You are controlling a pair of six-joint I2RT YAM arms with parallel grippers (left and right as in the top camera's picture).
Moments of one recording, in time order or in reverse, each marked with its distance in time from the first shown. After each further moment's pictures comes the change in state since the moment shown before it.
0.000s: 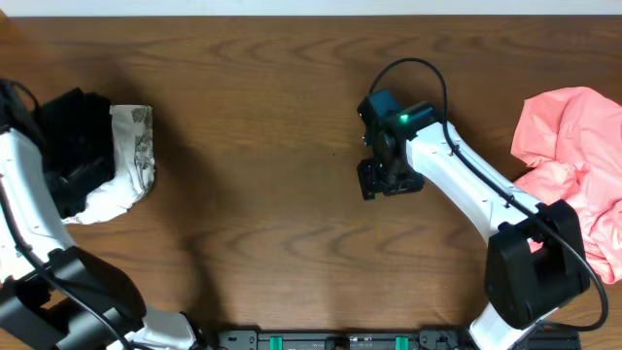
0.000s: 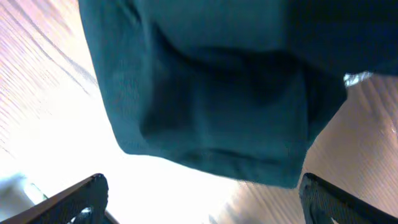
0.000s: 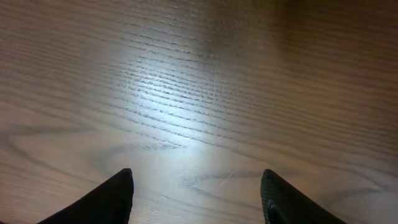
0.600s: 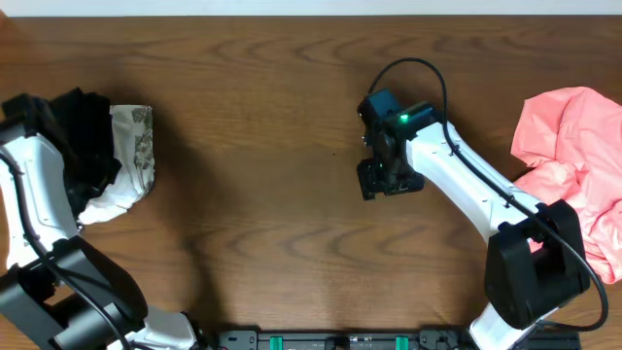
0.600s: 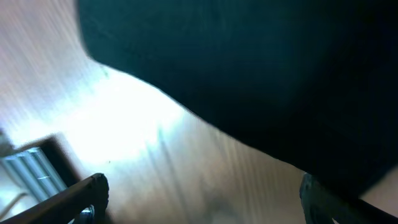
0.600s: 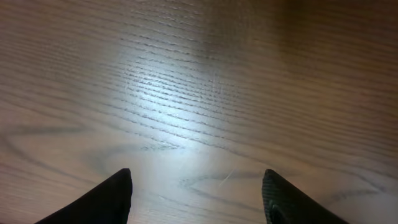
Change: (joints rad) left arm -0.024 0.000 -0.169 -0.017 0.032 -0.401; right arm 0.000 0.000 0.000 0.001 0.004 -0.009
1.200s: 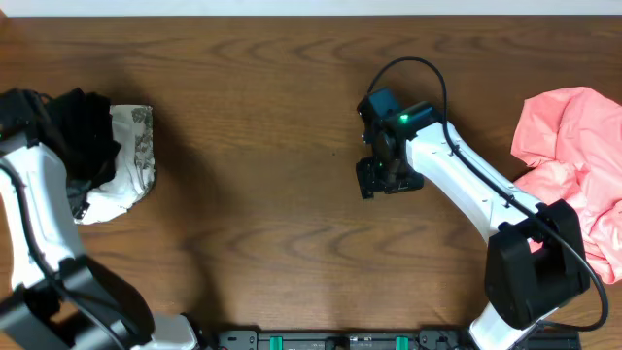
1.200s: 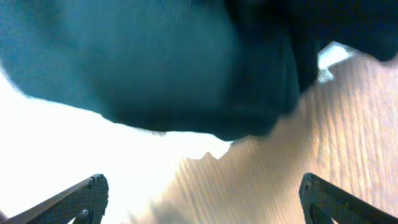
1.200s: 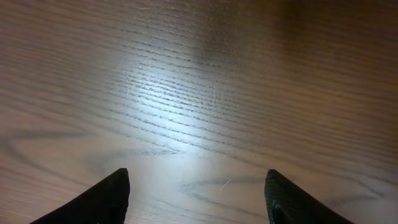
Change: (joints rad) left arm 0.000 -0.096 -0.029 0.148 0.153 0.060; right arm 0.000 0.000 0.000 0.016 0.003 -0.003
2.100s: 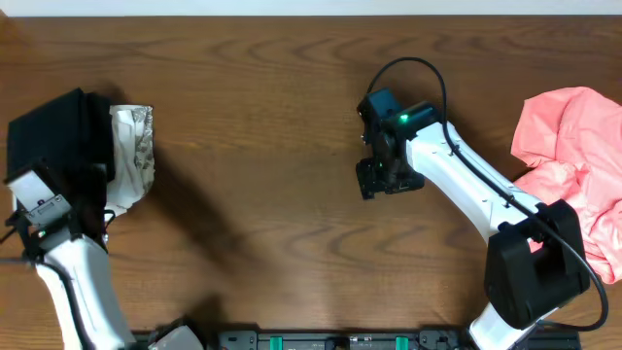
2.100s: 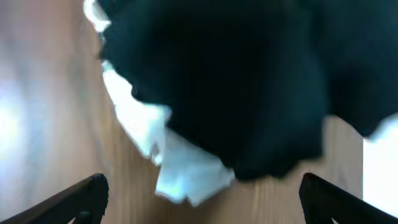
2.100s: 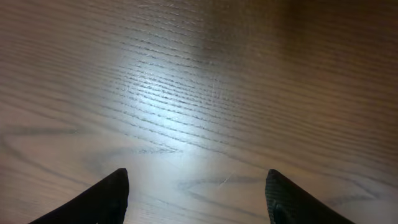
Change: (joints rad) left arm 0.105 -0.355 -0.566 0.635 0.042 -0.349; right arm 0.000 0.000 0.000 -0.006 0.004 -0.019
